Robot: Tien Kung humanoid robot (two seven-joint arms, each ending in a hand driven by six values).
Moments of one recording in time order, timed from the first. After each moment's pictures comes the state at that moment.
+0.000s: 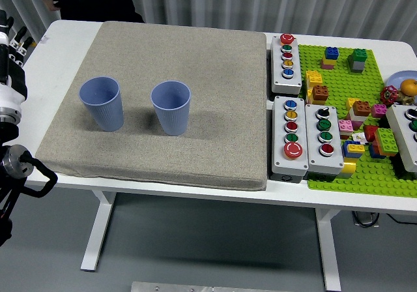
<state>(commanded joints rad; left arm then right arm) -0.19 0.35 -1.38 -1.39 0.65 0.29 -0.32 0.20 -0.10 1.66 0.18 -1.03 -0.28 -0.32</state>
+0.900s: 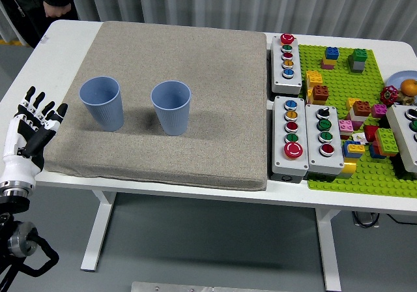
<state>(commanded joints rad) 0.11 0.32 -1.33 -1.52 0.83 0.28 -0.32 0.19 -0.09 1.69 0.18 -1.09 -0.25 -0.33</state>
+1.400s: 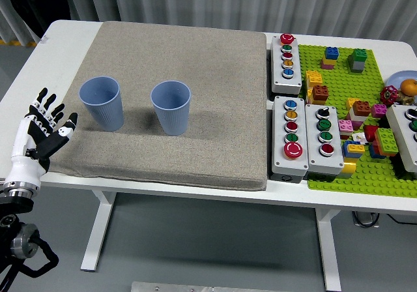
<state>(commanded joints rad) 0.10 0.31 -1.33 -1.49 0.89 0.24 -0.30 0.19 -0.09 1.69 0.18 -1.09 -0.25 -0.33</state>
